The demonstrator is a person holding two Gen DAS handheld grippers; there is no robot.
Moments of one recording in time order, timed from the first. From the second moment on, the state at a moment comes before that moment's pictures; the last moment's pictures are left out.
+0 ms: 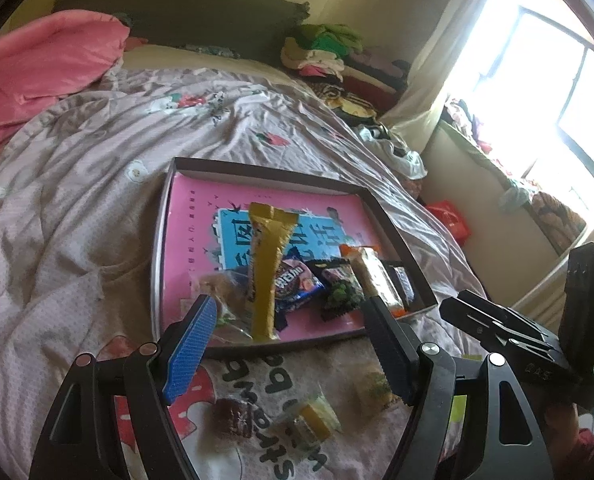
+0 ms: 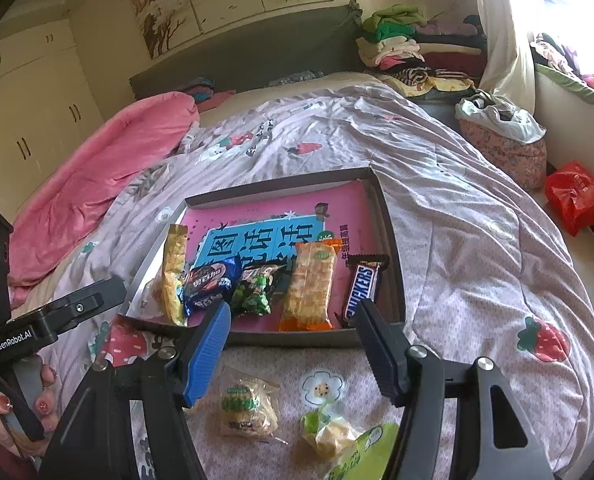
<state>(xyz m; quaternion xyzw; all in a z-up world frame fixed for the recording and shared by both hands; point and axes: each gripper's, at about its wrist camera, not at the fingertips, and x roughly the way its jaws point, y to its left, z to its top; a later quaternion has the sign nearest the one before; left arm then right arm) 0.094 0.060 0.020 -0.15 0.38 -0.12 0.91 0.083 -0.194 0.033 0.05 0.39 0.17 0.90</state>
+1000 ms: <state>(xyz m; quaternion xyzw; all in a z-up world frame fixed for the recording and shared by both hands) 0.081 0.040 0.002 -0.11 0.43 -0.14 0.89 0.058 -0.181 0.014 0.02 0.41 0.19 0.89</state>
